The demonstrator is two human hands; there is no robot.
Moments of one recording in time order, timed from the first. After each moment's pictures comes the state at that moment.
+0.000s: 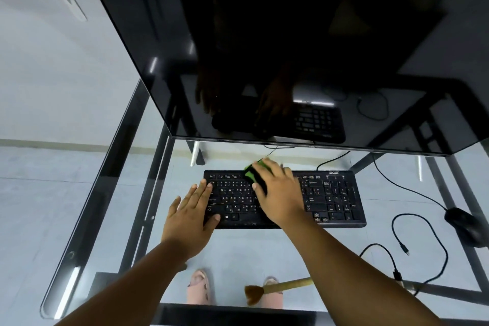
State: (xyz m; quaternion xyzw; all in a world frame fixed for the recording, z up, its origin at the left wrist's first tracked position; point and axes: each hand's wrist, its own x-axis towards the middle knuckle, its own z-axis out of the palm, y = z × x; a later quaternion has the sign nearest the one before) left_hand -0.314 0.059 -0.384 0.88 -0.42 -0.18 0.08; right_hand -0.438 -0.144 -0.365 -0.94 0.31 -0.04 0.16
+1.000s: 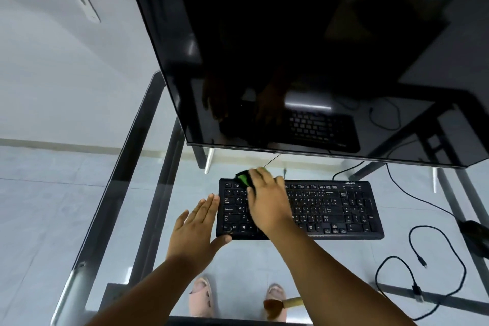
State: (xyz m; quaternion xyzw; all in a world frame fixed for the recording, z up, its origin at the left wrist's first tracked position) left_hand -0.298 0.081 -0.394 0.88 -0.44 -0.17 0.07; right_hand -0.385 -0.102 -0.371 -0.92 0.33 -0.04 0.18
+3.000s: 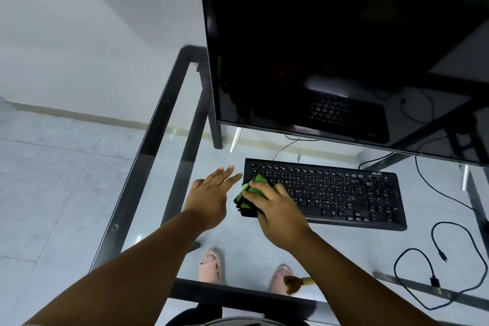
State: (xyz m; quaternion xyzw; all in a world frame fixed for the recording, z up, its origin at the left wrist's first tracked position) left_hand -0.255 0.087 -0.391 0.85 -0.47 -0.22 0.12; right_hand -0.414 -0.052 -0.369 -0.96 0.13 0.01 0.23
